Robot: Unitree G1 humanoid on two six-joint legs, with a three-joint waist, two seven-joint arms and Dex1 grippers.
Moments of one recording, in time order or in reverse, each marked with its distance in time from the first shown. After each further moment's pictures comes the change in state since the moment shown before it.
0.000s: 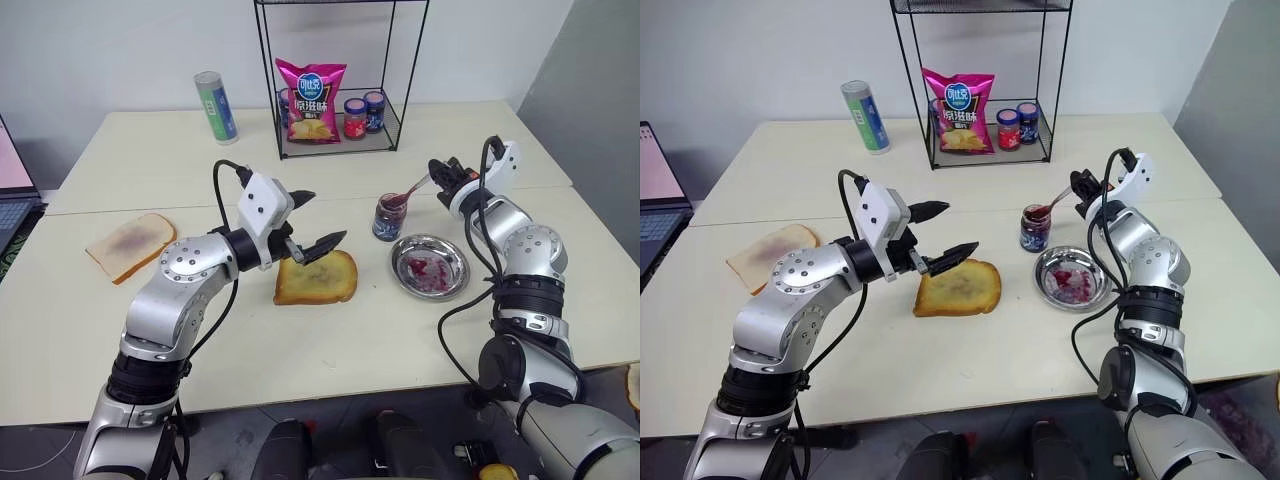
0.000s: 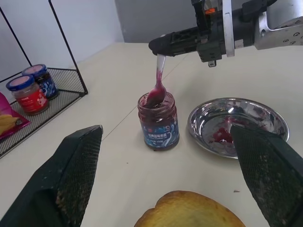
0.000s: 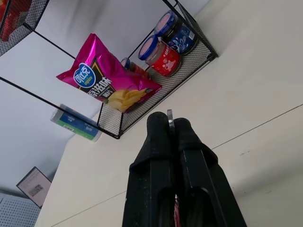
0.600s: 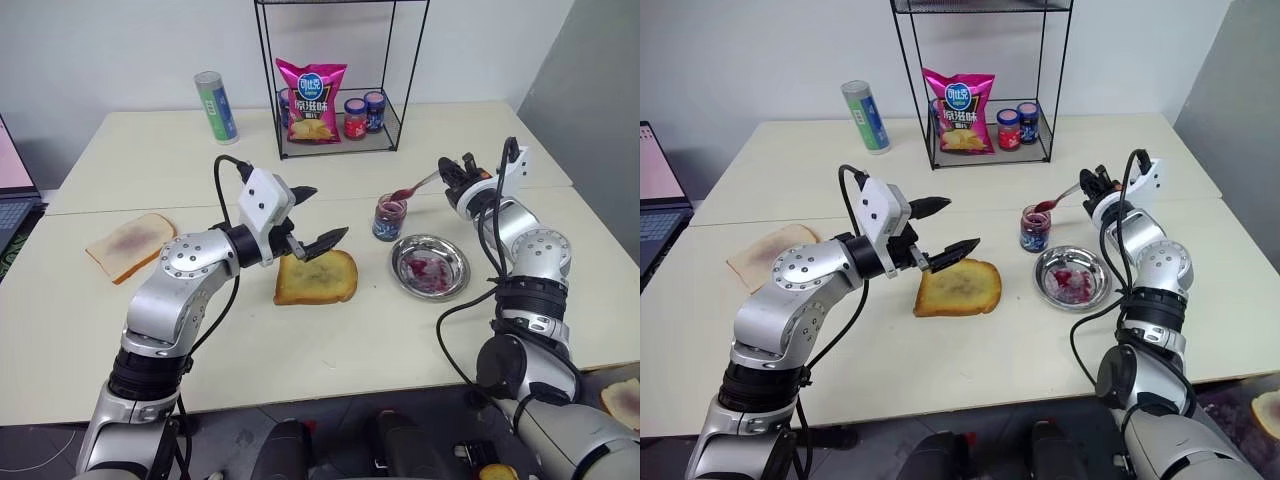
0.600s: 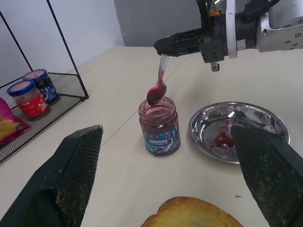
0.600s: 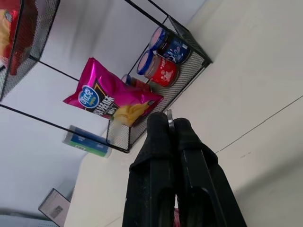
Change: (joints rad) left arm -0.020 -0.004 0.000 0.007 0.000 -0.001 -0.005; right arm 0.000 0.029 -0.096 -0.001 0.129 0.001 -0.087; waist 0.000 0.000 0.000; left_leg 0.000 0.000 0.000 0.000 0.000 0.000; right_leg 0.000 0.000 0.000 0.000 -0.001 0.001
